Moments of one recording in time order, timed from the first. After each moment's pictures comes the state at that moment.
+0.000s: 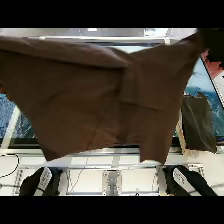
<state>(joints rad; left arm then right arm) 0.54 -0.84 1.39 0.66 -1.04 -1.31 -0.24 -0.98 1.56 -0.63 1.23 1.22</state>
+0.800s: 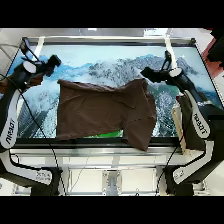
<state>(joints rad) 0.08 -1.61 1.53 1.11 -0.52 -1.67 -0.02 -1.76 1.51 -0.76 0.64 1.30</state>
